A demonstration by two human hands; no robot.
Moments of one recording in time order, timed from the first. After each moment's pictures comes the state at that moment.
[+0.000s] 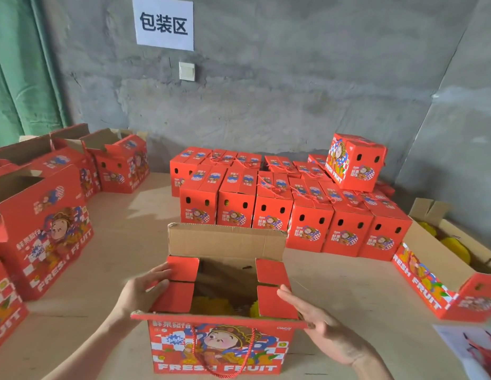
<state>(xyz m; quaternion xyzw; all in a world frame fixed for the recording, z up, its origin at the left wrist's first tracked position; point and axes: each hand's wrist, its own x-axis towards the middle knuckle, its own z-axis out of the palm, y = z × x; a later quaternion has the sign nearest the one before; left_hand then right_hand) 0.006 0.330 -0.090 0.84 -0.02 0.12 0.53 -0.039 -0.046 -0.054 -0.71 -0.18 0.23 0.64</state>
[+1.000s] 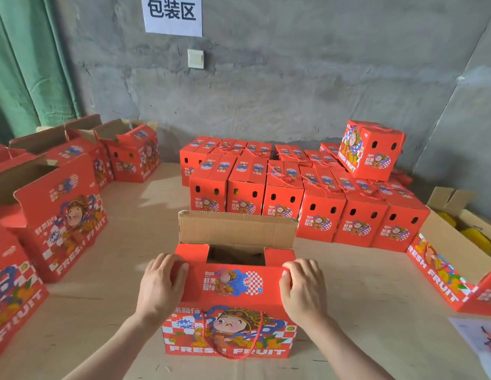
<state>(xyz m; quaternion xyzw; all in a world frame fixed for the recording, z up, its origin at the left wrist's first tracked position) -0.016 0.291 -0.082 0.90 0.01 0.29 0.32 -0.005 0.015 -0.075 -0.91 -0.10 -0.35 0.18</state>
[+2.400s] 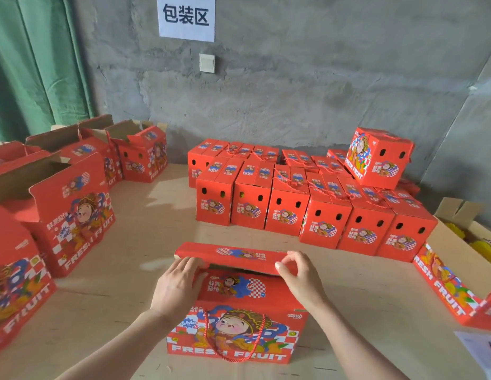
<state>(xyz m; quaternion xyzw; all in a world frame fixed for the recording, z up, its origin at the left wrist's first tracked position) -0.020 0.276 -0.077 0.92 -0.09 0.30 0.24 0.027 0.008 -0.067 -0.90 -0.07 -0.09 0.43</state>
